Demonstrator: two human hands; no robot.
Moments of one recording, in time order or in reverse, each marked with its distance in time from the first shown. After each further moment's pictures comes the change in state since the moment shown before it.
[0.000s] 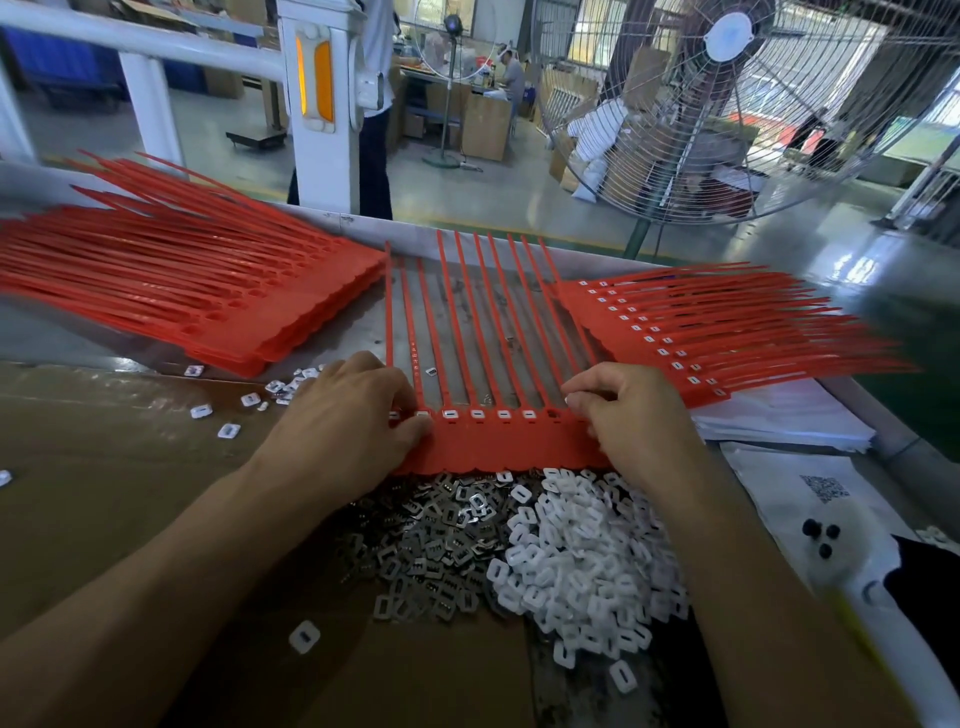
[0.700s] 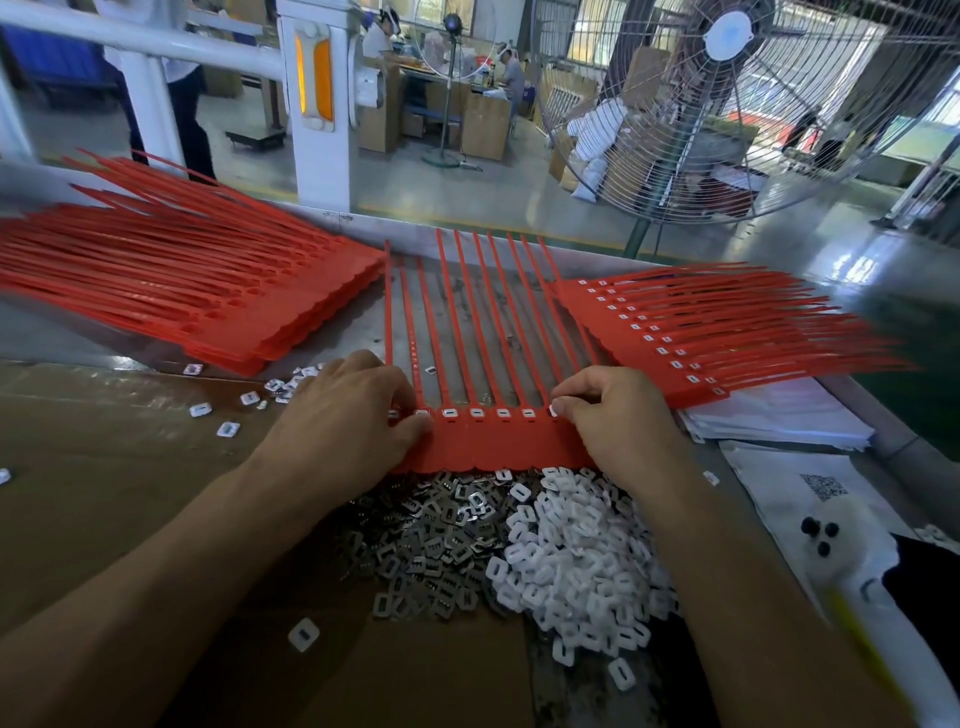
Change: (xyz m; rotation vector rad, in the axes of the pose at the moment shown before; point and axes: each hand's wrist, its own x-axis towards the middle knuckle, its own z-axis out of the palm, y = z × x) left_hand -0.001 0.002 0.000 0.011 -0.009 -0.009; right_hand -0.001 -0.002 0.009 -0.086 0.003 -0.026
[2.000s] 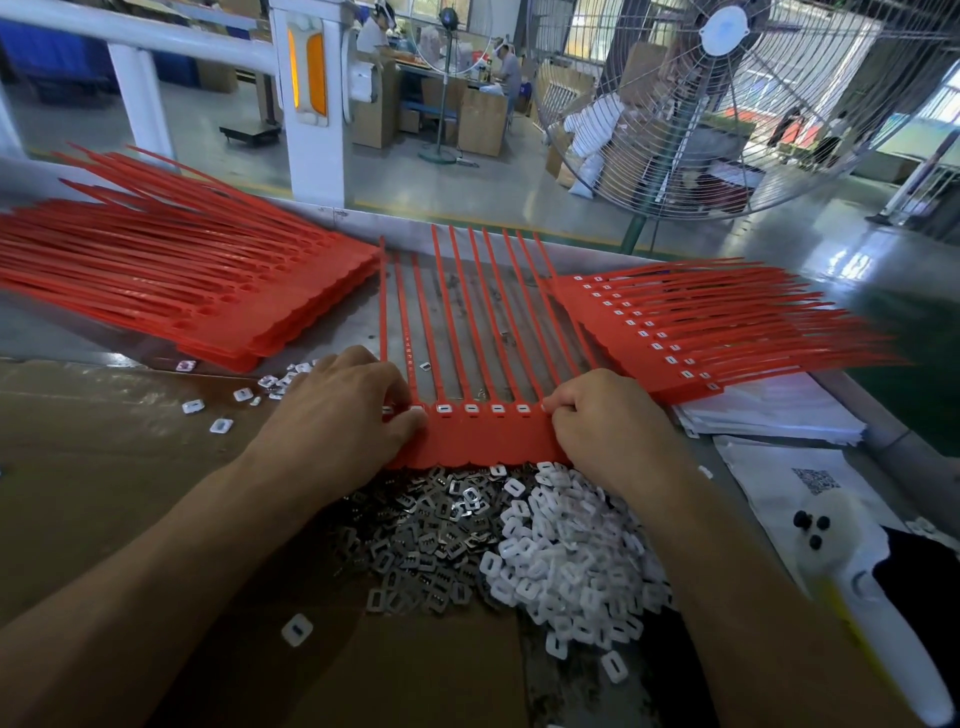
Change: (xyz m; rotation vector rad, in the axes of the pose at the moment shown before) left_hand 0.000 0.000 0.000 -0.019 -0.003 0.000; right_hand -0.018 -0.027 -0.009 -0.408 -0.117 -0.084
